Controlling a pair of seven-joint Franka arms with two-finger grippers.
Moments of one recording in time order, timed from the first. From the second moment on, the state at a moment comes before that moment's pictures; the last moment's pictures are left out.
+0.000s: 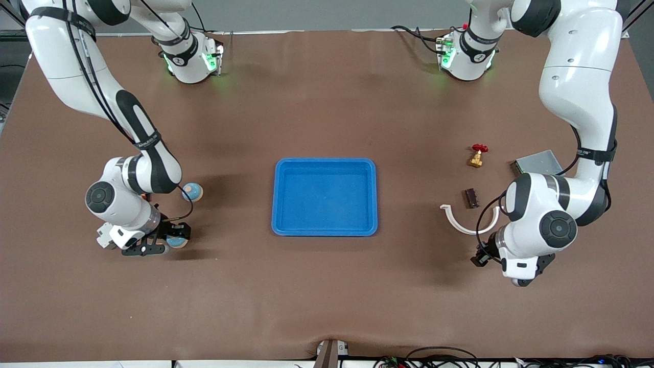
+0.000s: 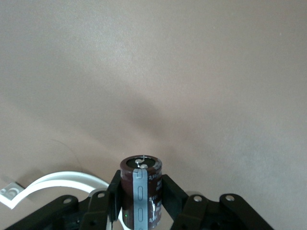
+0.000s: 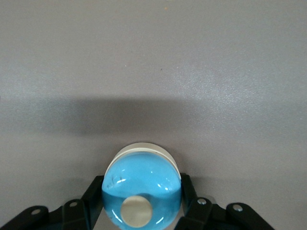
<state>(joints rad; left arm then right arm) -0.01 0.77 -0.14 -1.41 0.13 2.18 -0.90 -0.03 0.66 0.07 -1.84 0.01 2.58 -0.04</state>
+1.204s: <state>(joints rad) -0.02 0.82 -0.14 -1.48 0.11 2.32 -1.07 -0.03 0.54 0.08 -1.76 0.02 2.34 -0.03</state>
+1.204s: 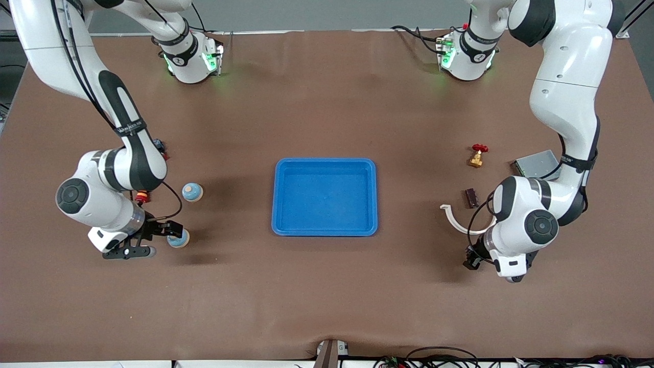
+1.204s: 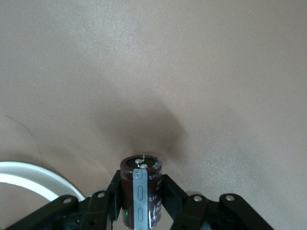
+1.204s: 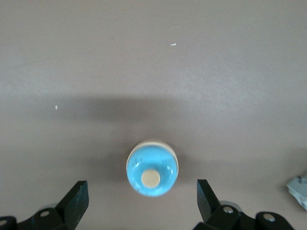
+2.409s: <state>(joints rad) 0.00 0.79 -0.14 -1.47 0.11 2.29 -0.94 -0.03 0.32 0.07 -1.41 0.02 1.65 0.01</state>
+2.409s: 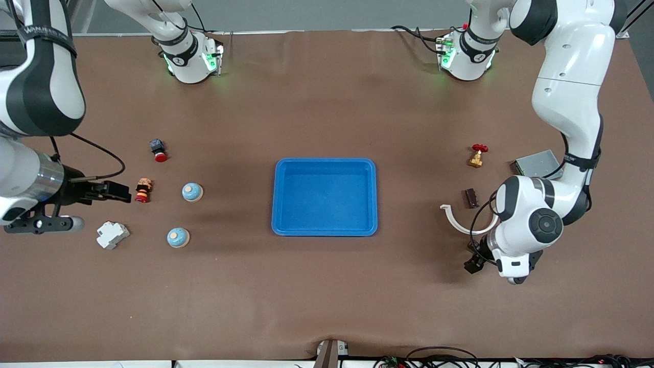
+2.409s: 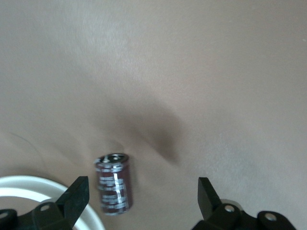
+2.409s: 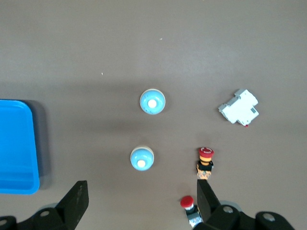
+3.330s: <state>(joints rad) 0.25 0.56 -0.16 -1.46 0.11 1.92 -0.08 0.00 0.21 -0.02 -1.41 0.02 1.54 0.01</state>
